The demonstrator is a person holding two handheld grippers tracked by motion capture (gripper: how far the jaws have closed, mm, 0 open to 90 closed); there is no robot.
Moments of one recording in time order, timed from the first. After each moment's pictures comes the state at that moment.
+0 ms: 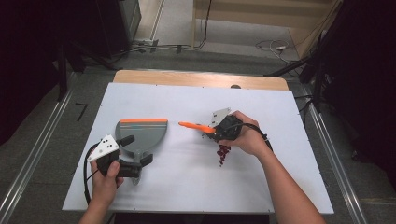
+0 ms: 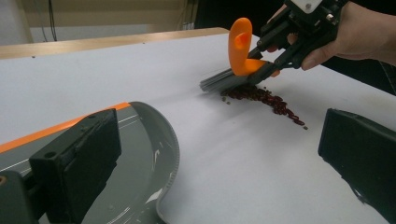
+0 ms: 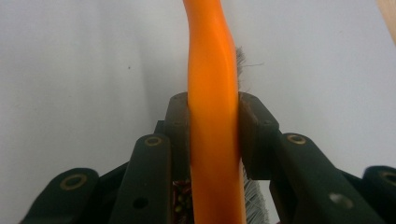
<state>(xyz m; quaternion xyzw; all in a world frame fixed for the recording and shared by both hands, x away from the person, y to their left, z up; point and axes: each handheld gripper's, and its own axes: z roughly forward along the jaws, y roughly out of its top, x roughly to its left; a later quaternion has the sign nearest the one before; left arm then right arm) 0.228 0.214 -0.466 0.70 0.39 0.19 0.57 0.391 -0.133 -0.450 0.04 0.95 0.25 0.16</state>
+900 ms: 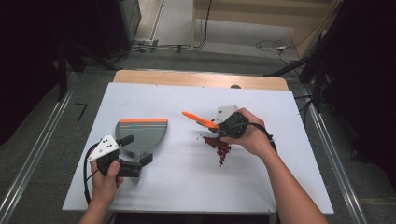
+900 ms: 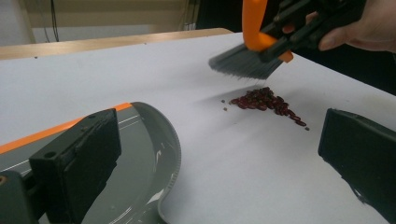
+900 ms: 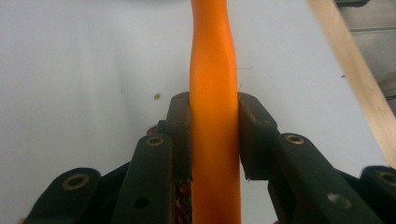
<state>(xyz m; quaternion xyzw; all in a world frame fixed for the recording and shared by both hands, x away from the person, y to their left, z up) 0.229 0.214 -0.466 0.70 0.39 0.19 0.57 0.378 -0.141 -0.418 0.08 0.93 0.29 0.20</state>
